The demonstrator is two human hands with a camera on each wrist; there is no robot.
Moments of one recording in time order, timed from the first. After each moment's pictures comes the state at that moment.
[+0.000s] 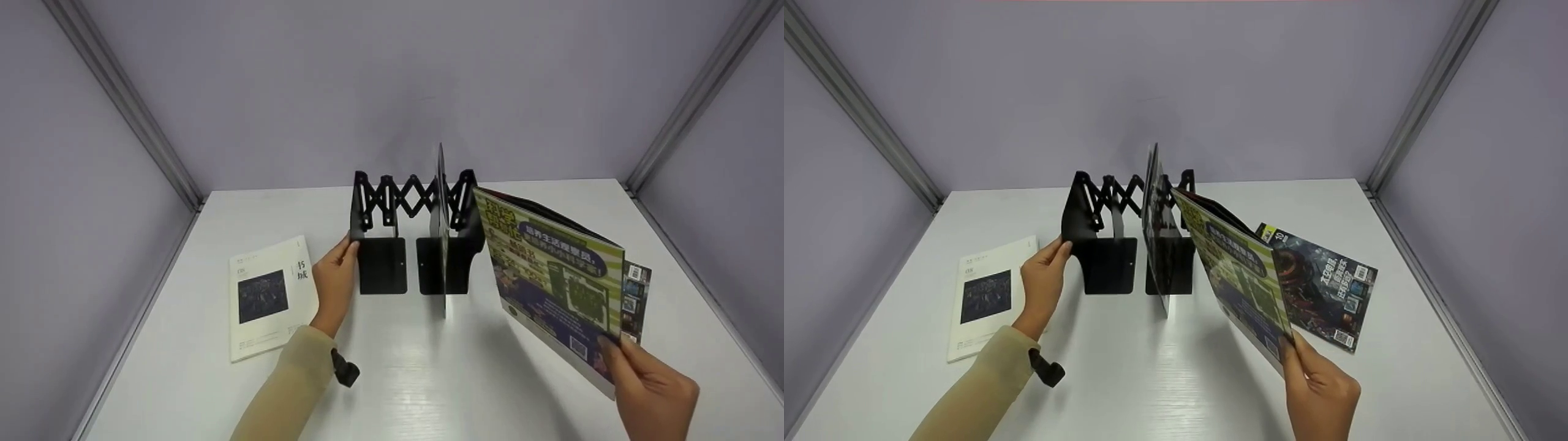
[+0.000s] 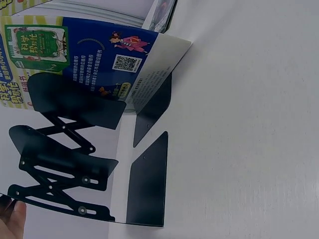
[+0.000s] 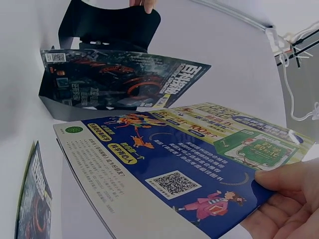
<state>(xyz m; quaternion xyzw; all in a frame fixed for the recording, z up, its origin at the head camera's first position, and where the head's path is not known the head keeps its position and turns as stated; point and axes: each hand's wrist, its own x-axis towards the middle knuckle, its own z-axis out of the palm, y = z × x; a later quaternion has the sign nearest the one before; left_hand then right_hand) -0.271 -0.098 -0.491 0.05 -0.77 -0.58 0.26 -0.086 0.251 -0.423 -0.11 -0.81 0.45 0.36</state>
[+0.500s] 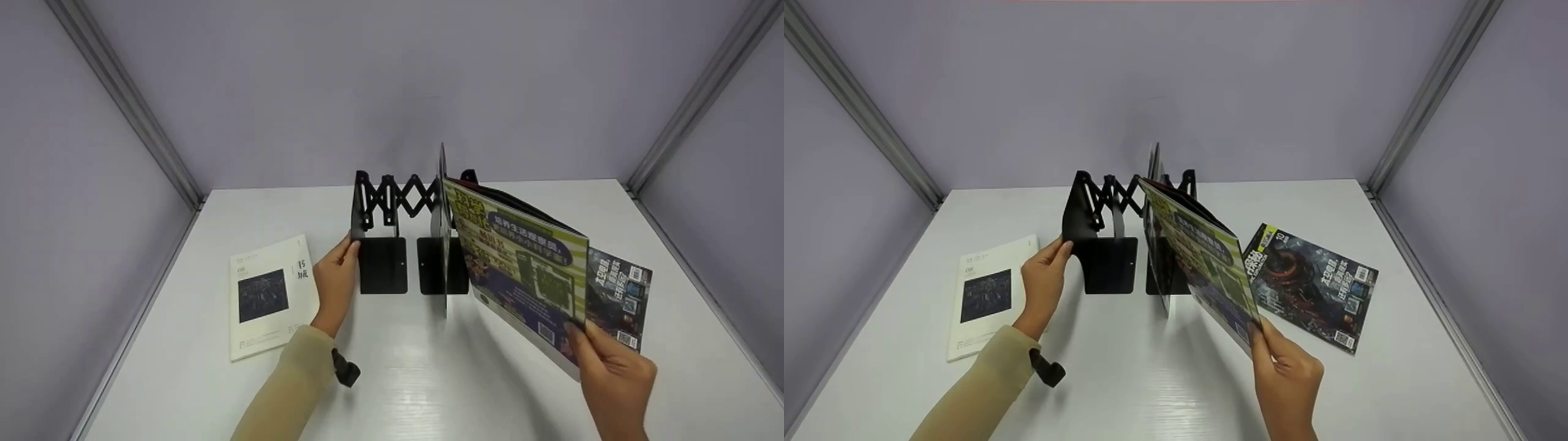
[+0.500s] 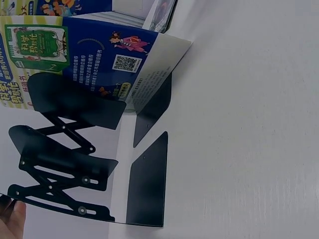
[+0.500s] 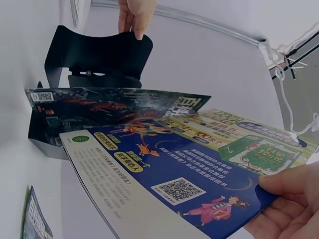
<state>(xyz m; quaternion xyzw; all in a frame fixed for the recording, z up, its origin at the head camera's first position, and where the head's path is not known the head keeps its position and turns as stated) -0.270 -0.098 -0.490 0.04 -0.78 -0.57 0.26 -0.105 0.227 -0.429 -0.06 -0.80 0.46 0.38</state>
